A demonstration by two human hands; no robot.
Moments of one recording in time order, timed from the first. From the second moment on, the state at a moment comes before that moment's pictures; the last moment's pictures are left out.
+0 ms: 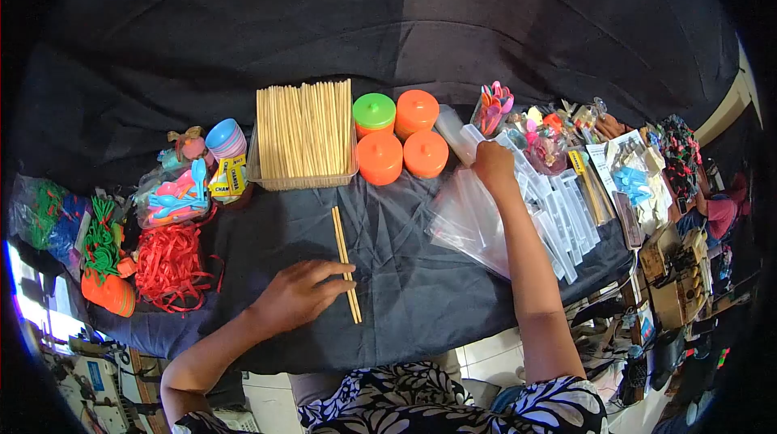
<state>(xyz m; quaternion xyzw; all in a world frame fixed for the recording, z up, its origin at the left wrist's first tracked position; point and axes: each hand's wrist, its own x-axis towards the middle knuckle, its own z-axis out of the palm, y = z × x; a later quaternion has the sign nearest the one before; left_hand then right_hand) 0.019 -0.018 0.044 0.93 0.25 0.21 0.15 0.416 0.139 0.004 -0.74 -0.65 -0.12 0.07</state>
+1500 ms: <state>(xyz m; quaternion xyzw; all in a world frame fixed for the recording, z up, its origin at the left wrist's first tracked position) -0.025 0.039 0.014 0.49 0.36 0.53 0.59 0.230 0.053 0.026 -0.27 -0.58 0.75 0.17</state>
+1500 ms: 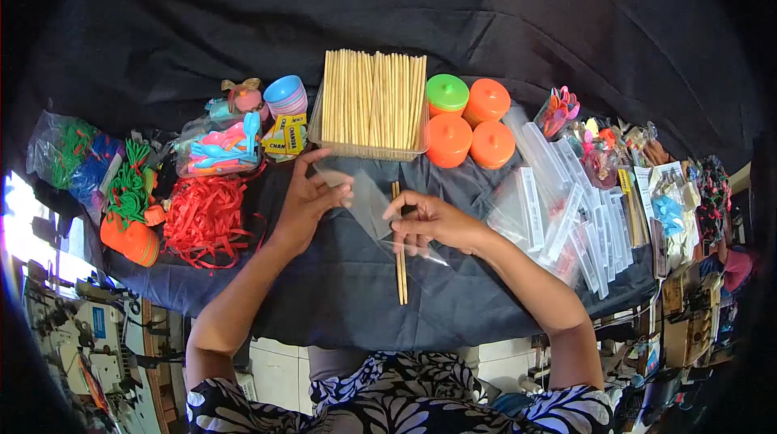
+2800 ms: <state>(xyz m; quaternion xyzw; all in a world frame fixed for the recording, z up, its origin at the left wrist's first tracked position) 0.000 0.012 0.009 0.87 0.32 0.20 0.31 0.294 0.049 0.062 -0.27 -0.96 0.09 0.05</state>
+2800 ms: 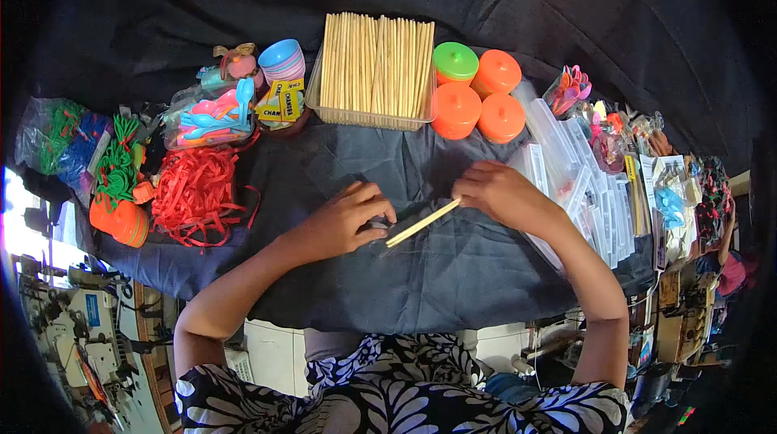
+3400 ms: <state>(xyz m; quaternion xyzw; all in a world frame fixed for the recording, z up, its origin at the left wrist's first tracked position) -0.003 0.022 0.025 0.87 0.37 0.14 0.29 0.315 0.033 0.048 -0.40 -0.79 0.47 0.04</state>
